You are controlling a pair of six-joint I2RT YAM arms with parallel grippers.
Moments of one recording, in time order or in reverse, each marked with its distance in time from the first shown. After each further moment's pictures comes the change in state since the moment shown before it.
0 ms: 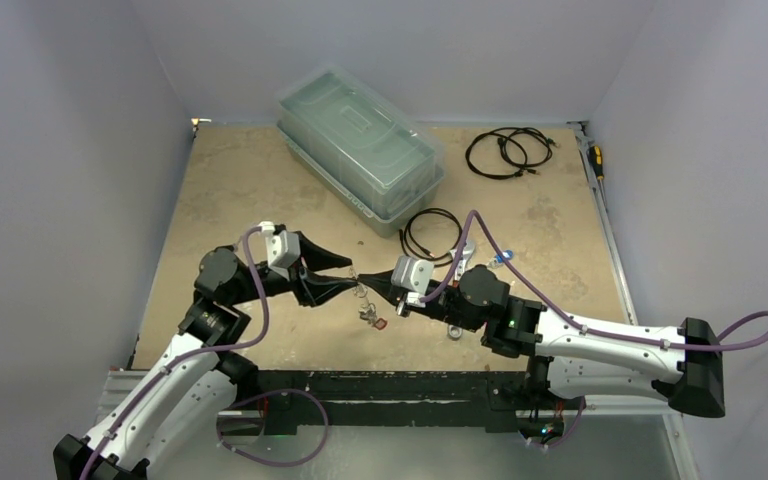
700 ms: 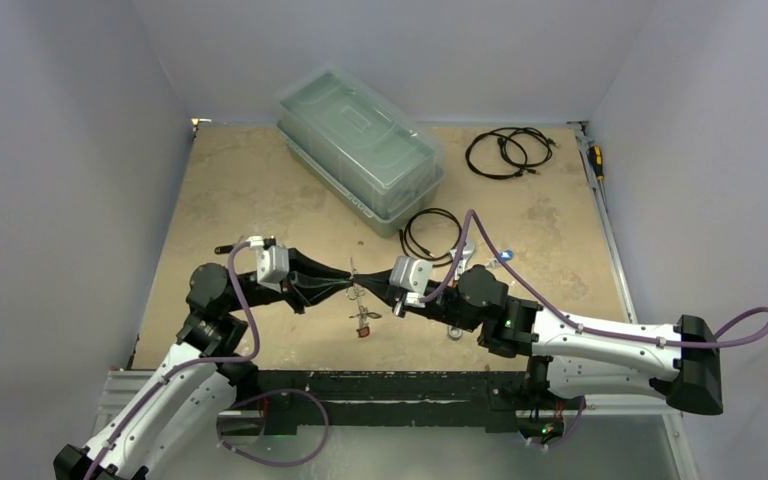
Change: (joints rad) left arm -0.004 -0.064 -0.054 0.118 0.052 -0.024; right arm 0.011 0.024 0.010 0.047 -0.021 0.014
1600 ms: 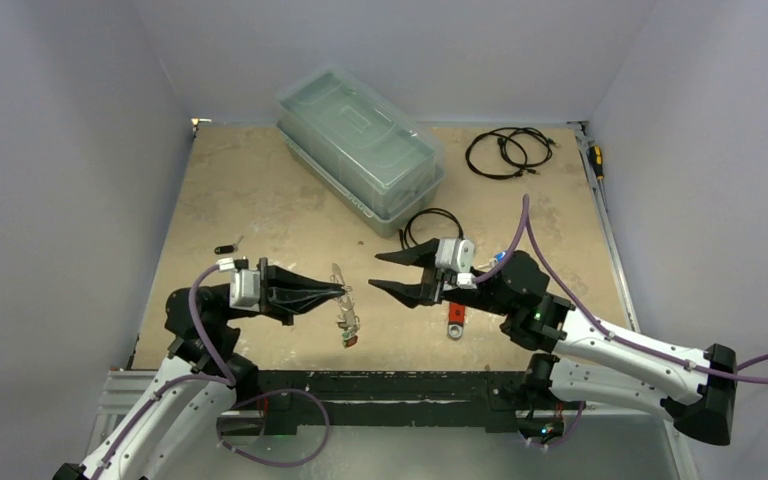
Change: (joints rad) left arm -0.001 -0.112 -0.010 0.137 0.051 -0.079; right arm -0.162 -0.150 -0.007 -0.005 -0.245 0.116
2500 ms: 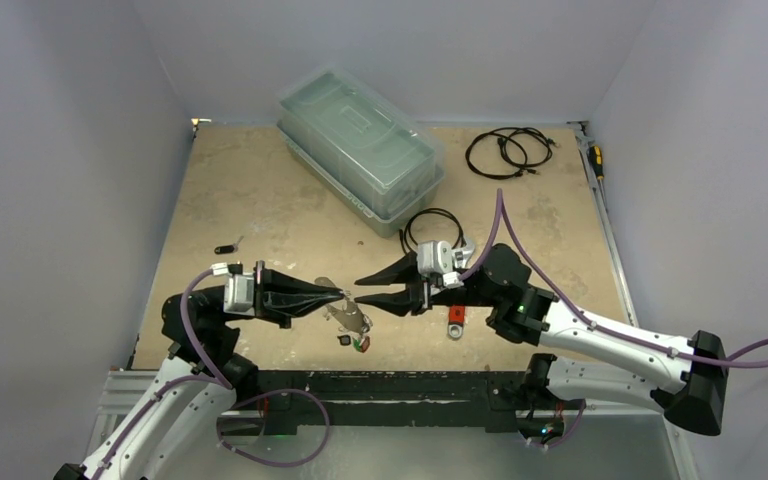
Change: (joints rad) left arm 0.000 -0.009 -0.008 0.107 0.031 -0.063; right arm -0.013 0.105 0.033 0.034 -0.256 0.085
